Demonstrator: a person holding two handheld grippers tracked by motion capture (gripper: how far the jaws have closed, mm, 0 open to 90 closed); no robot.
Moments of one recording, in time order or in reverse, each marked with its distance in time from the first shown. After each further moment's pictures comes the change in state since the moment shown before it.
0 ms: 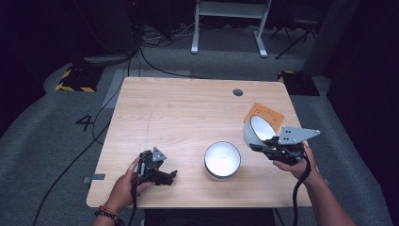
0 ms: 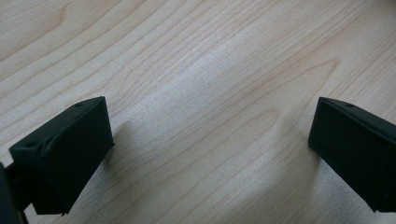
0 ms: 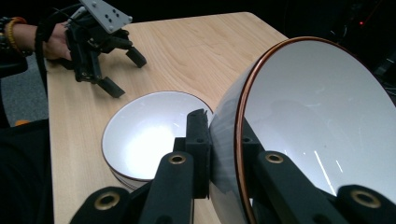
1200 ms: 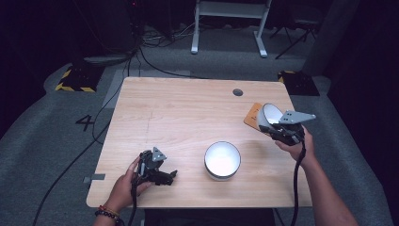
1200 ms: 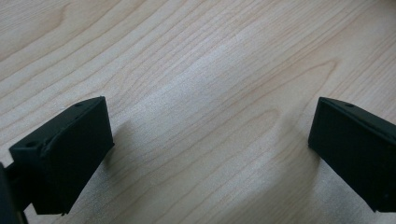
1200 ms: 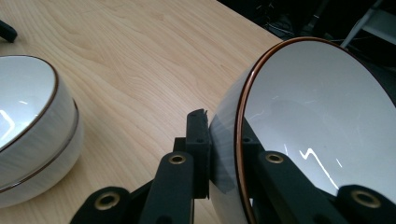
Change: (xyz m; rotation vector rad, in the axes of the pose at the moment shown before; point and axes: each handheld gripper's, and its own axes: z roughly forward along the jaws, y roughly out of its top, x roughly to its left) left arm 0.000 0.000 0.000 -0.002 0.001 -0.001; right arm -0.075 -0.036 0.020 0.101 -0.235 0.113
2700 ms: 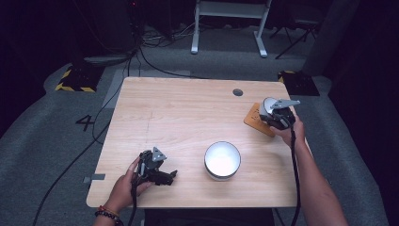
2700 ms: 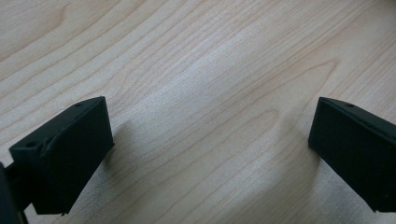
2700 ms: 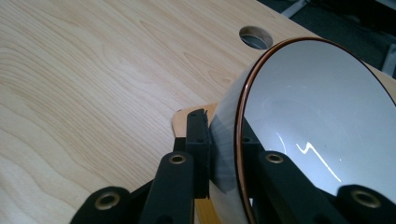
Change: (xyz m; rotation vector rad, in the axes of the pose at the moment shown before) left arm 0.000 0.000 0.000 0.000 0.002 0.002; right arm -0.060 -0.014 0.064 0.157 -0.145 0.085
